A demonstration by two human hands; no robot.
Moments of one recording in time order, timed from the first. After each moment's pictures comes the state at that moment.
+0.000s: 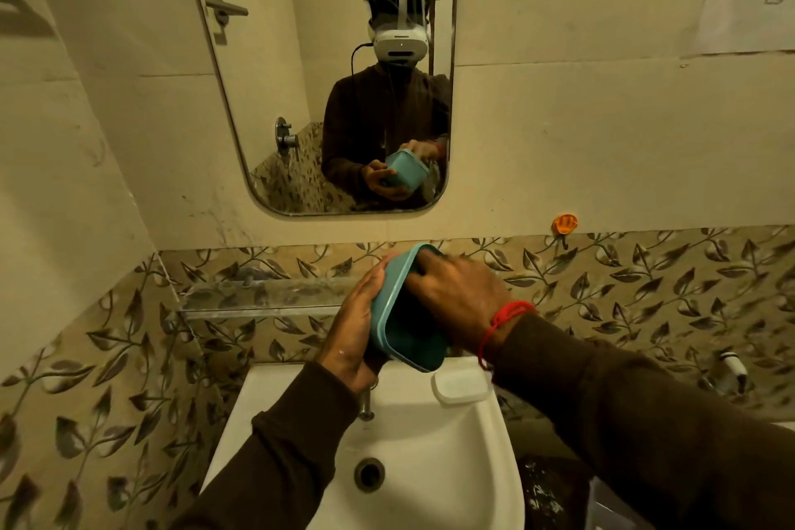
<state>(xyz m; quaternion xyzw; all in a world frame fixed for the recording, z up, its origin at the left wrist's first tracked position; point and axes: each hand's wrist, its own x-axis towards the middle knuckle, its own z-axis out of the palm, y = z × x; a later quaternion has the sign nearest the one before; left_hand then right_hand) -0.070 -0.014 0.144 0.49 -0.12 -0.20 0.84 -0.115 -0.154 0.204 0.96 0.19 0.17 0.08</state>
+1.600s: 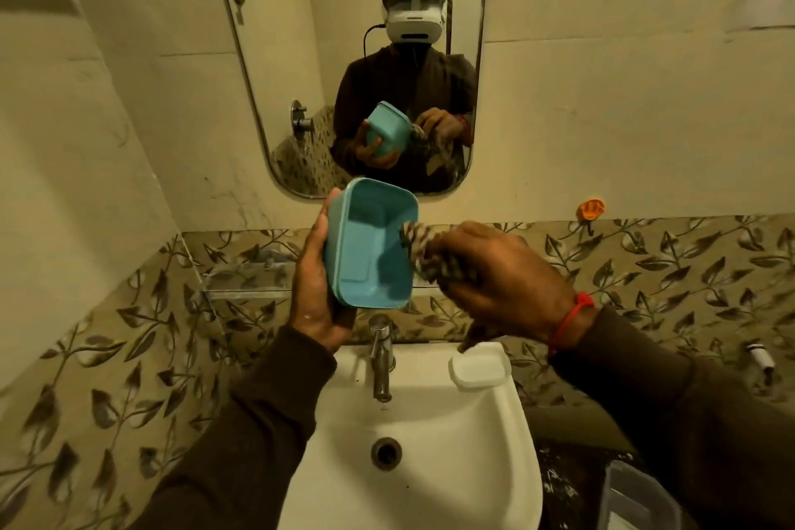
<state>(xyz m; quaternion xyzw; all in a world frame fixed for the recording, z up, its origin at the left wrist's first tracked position) -0.043 0.035 0.165 0.40 -0.17 -0.06 0.90 -0.136 -0.164 0.220 0.93 0.22 0.23 -0.18</state>
